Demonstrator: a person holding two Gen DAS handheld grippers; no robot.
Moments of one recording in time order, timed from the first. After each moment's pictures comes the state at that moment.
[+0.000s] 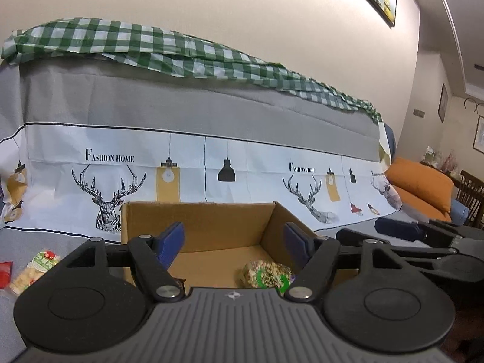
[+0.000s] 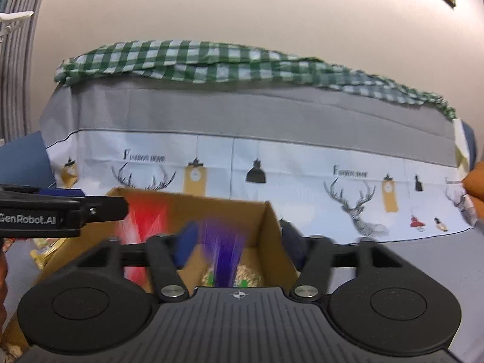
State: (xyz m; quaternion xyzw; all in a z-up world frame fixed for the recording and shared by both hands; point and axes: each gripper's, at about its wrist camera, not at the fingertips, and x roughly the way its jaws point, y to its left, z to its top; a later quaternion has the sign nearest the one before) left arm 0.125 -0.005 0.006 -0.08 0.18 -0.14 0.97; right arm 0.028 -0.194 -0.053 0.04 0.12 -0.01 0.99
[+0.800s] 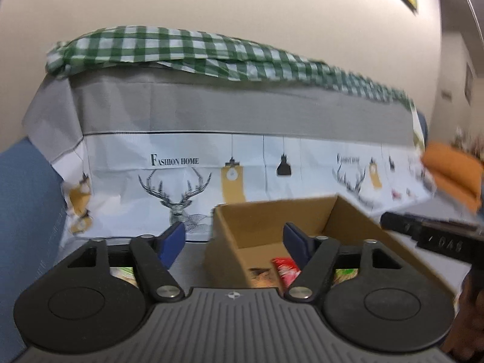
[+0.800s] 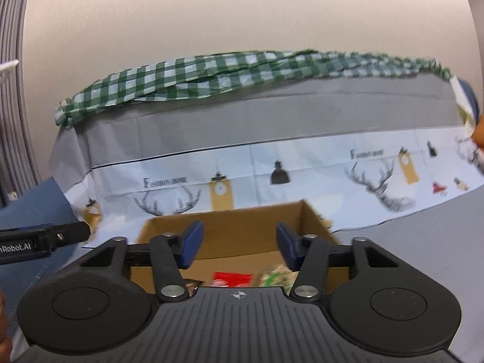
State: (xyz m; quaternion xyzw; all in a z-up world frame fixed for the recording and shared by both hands) left arm 0.114 0.088 0.033 -0.02 0.21 -0.08 0.97; right arm 0.033 -0.159 -0.042 0.15 0.12 0.01 0.98
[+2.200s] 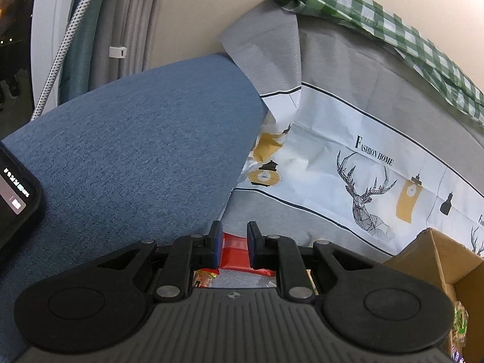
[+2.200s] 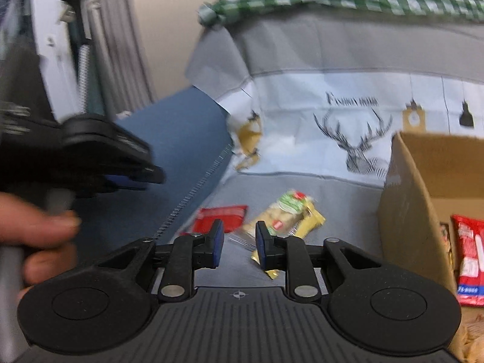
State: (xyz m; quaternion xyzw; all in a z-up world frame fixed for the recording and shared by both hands) left arm 0.125 0.275 -0.016 -0.19 0.30 0.20 0.91; right arm 0.100 0.084 -0.068 0.11 0.21 0.23 0.94
